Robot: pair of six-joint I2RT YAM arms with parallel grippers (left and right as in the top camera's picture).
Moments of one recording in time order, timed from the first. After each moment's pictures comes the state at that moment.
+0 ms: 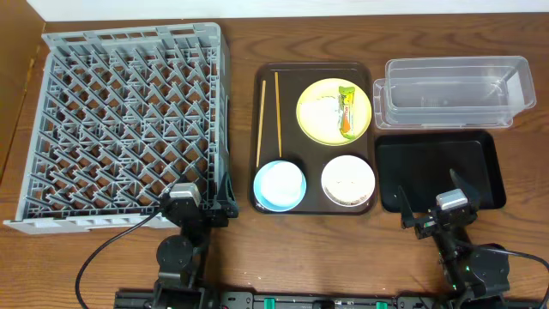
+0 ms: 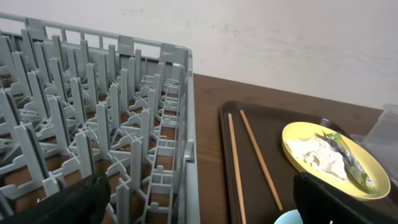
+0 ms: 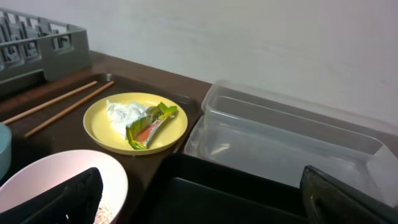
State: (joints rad) left arm -0.10 0.03 0.02 -0.12 -0.05 -0.22; right arm 0.22 0.02 0.01 -0.07 -0.07 -0.14
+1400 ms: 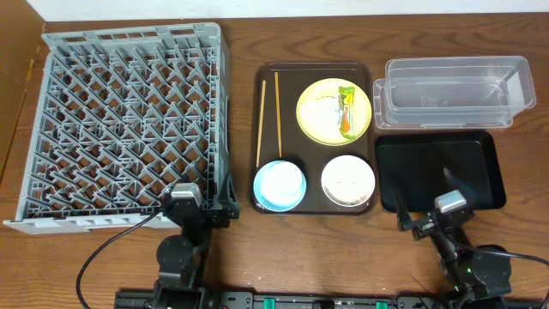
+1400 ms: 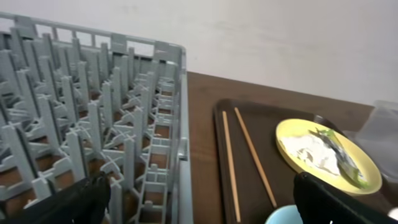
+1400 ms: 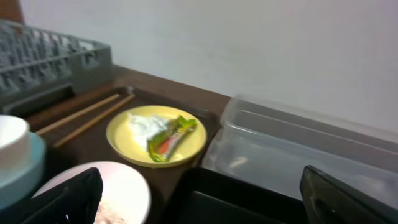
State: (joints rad) left arm -0.10 0.03 0.03 -0.12 -0.02 -0.22; right arm 0.22 0.02 0.01 -0.02 -0.16 -0.10
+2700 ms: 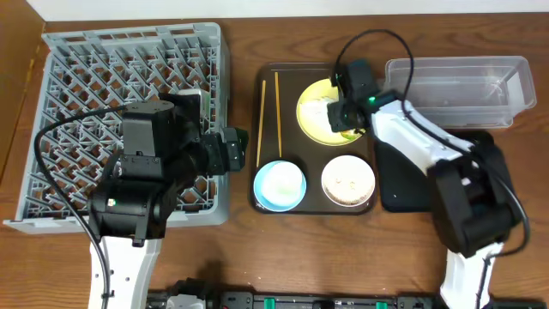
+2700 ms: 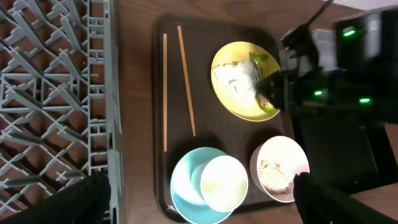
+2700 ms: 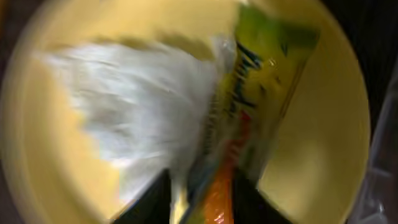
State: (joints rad) left arm -0.10 1.06 1.23 -0.97 0.26 -0.22; right arm 0.44 2.07 1.43 -0.47 0.02 0.23
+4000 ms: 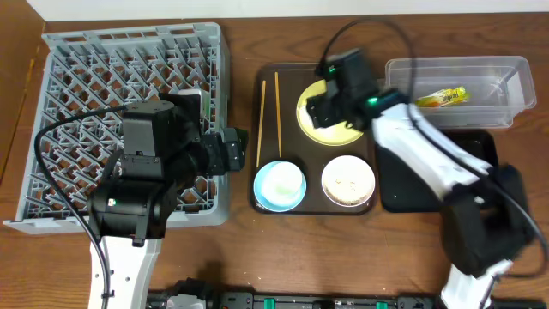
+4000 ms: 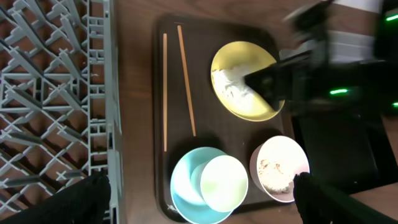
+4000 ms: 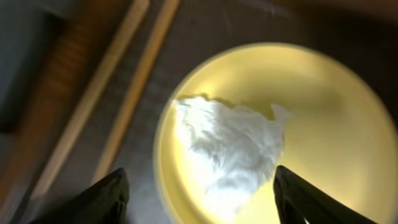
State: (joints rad) left arm -0.10 1.06 1.23 -0.98 0.26 -0.22; right arm 0.51 1.97 1.44 -0.42 -0.08 0.17
